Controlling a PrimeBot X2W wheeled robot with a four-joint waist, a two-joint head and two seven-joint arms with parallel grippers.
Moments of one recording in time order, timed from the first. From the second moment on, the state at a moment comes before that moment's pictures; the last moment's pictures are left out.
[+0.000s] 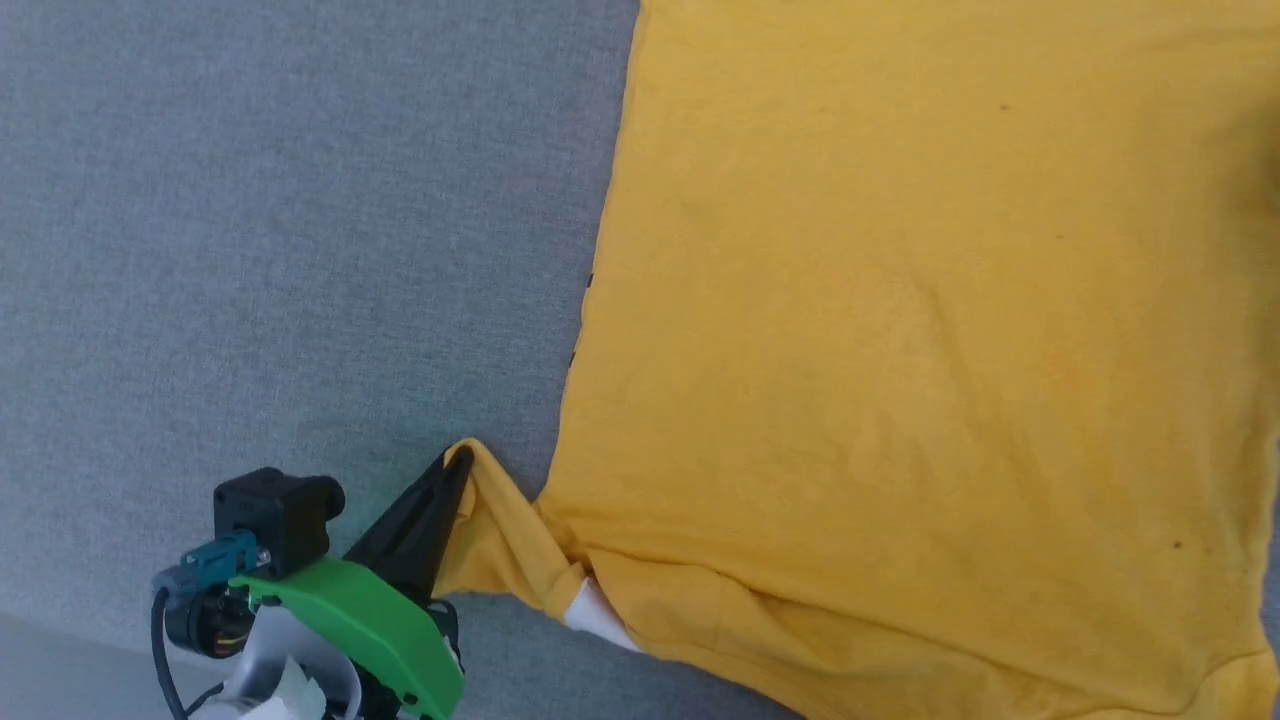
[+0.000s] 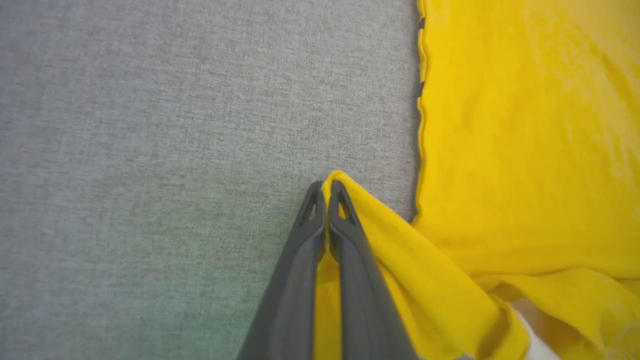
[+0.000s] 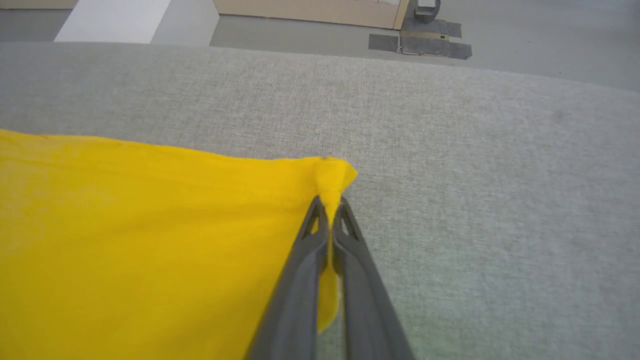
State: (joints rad) left arm 0.00 0.49 -0.38 -0.43 -0.65 0.19 0.24; right arm -0.81 -0.26 -0.31 0.25 0.07 0.13 0.69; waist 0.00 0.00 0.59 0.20
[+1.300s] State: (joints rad) left arm 0.10 0.48 -0.37 -0.34 -0.69 0.21 0.17; right arm -0.11 -0.14 -0.38 -0.25 0.31 0.13 0.58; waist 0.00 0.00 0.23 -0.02
